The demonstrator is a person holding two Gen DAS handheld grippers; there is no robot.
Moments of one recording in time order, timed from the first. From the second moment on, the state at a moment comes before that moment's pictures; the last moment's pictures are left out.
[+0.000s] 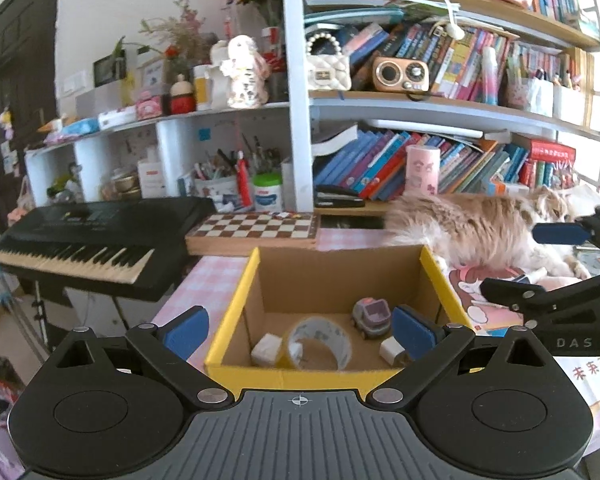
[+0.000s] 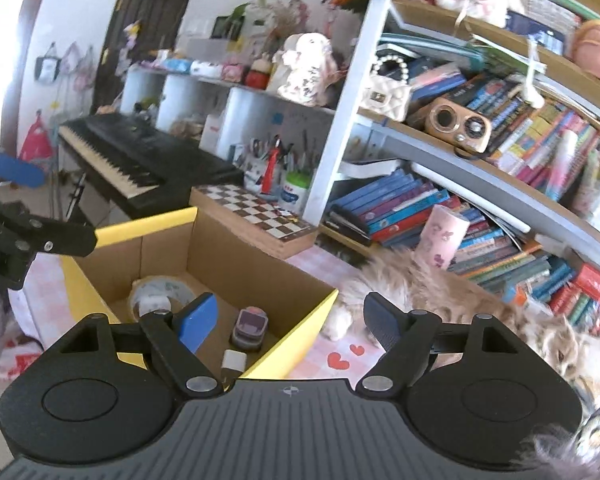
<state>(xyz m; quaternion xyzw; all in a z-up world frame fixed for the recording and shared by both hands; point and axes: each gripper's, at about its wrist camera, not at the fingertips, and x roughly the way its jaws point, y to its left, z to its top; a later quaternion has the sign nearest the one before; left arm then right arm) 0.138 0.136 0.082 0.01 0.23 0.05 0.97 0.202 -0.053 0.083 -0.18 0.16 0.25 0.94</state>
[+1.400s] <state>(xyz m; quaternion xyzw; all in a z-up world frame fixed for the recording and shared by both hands) 0.002 0.130 0.036 -0.02 0.27 0.10 0.96 0.048 -0.061 0.021 -0.05 0.26 0.13 0.96</state>
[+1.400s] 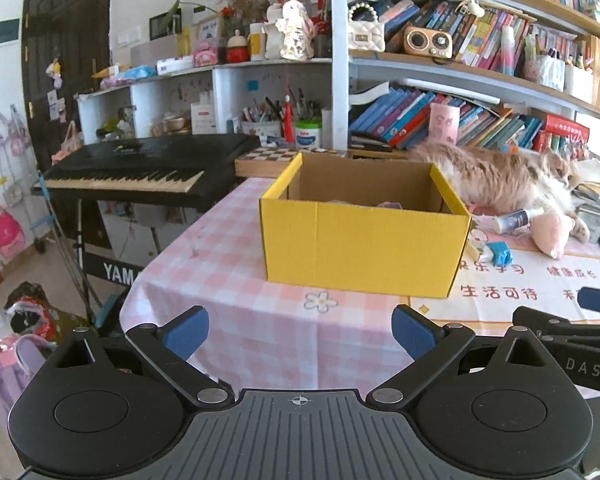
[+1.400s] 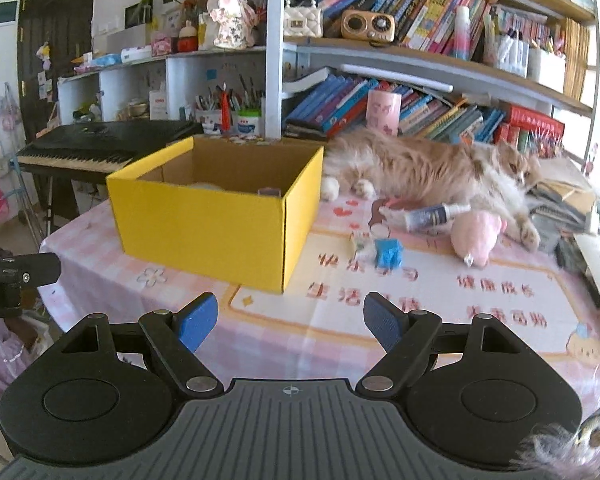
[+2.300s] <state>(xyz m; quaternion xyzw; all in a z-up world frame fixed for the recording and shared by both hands) -0.018 0.119 0.020 -0.02 0.29 0.06 0.95 0.011 -0.053 0.005 -0.05 0.29 0.13 0.95</state>
